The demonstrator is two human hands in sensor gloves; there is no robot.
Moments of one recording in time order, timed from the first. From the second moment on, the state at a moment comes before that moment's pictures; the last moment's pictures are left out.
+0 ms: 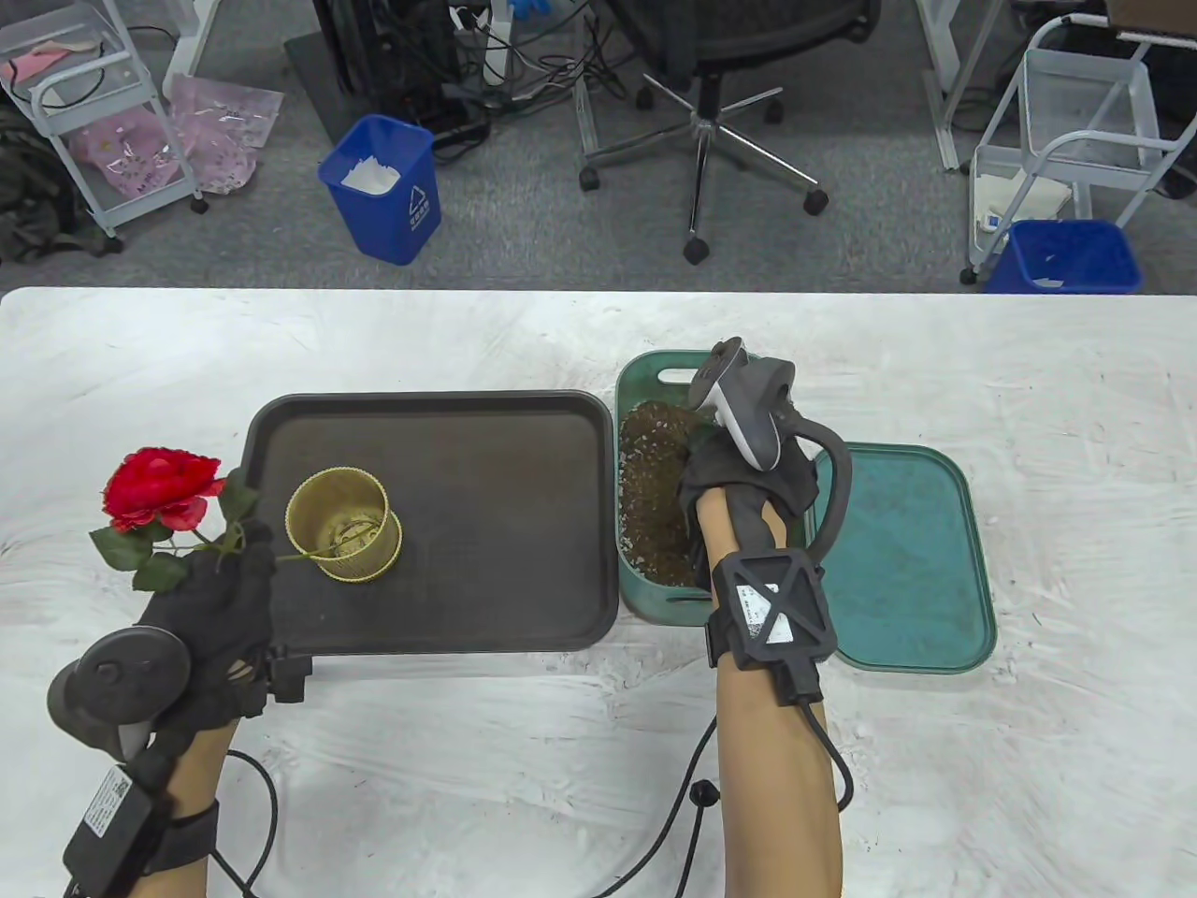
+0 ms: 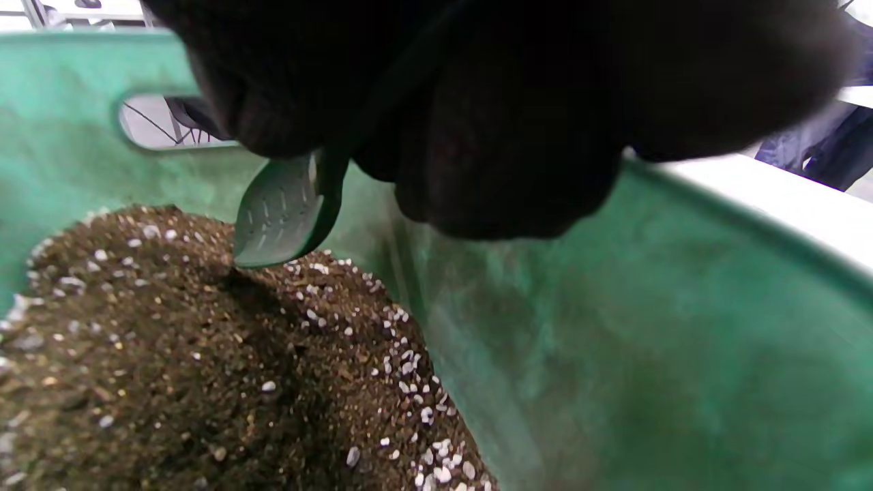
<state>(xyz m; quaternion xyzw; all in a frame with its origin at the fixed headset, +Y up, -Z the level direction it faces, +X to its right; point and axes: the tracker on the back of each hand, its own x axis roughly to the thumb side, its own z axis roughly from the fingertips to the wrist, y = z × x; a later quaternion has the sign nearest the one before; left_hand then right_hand) -0.366 -0.663 -0.198 0.30 0.02 0.30 0.90 0.097 -0.619 -0.357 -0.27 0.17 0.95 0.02</state>
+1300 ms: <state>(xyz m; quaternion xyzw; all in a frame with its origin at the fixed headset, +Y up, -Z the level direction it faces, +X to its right) -0.360 -0.660 -0.199 0.30 0.00 0.30 0.91 0.121 -0.638 -0.343 -0.27 0.30 0.83 0.39</state>
